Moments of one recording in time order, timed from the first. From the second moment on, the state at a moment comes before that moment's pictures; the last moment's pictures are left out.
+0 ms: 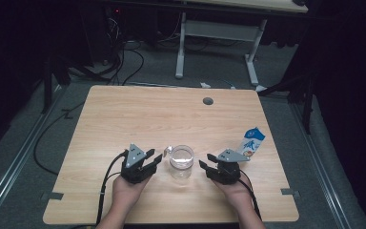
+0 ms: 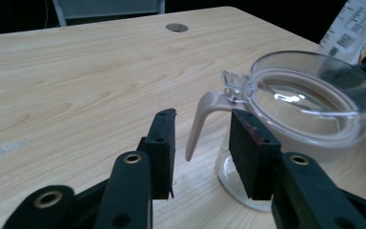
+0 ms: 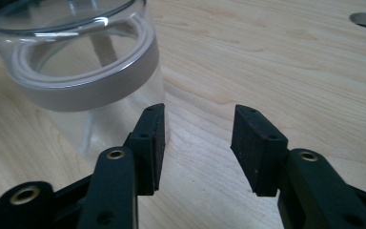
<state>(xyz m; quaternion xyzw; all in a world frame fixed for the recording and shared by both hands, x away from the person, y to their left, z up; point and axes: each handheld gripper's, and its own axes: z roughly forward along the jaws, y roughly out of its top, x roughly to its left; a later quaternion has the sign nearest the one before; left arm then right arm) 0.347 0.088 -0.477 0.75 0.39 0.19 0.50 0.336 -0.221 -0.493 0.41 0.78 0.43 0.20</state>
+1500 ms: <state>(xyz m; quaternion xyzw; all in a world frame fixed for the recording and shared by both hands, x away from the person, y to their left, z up) 0.365 0.049 -0.465 0.74 0.37 0.22 0.52 0.321 -0.217 -0.484 0.39 0.77 0.45 0.21</state>
